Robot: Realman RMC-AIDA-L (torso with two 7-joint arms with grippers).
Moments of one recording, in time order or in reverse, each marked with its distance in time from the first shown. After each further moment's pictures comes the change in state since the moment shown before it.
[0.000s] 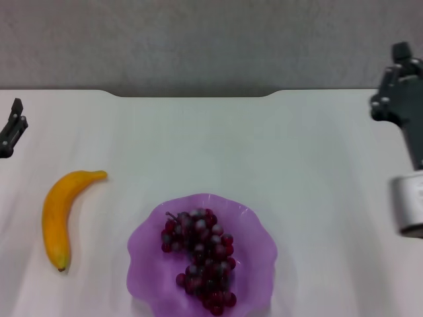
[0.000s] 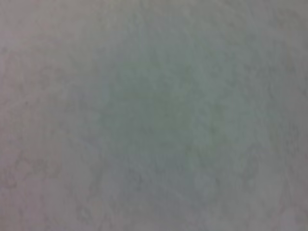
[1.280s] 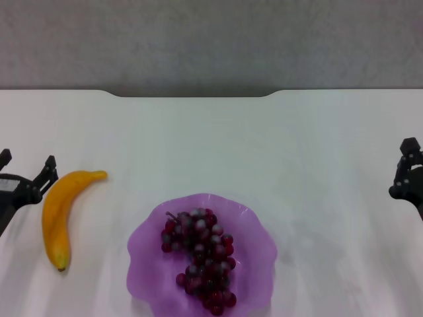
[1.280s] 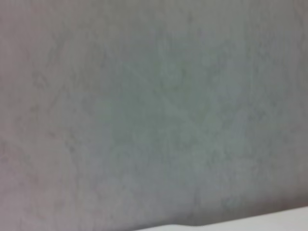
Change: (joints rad) left arm 0.014 0.004 0.144 0.006 -0.002 -0.258 -0.206; right arm 0.009 0.099 -0.146 -0.662 -0.058 -0.011 0.849
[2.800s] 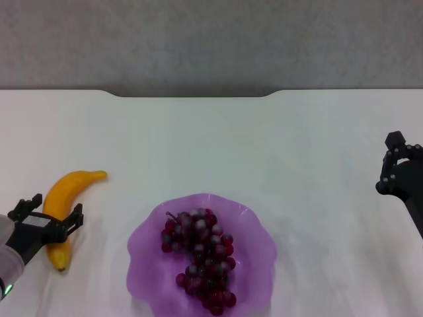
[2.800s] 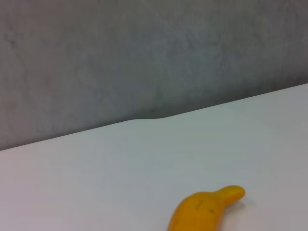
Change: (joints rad) left arm -0.026 -0.009 0.127 -0.013 0.001 -0.294 0.003; right arm 0.032 0.001 -0.036 0.001 -0.001 -0.010 -0.008
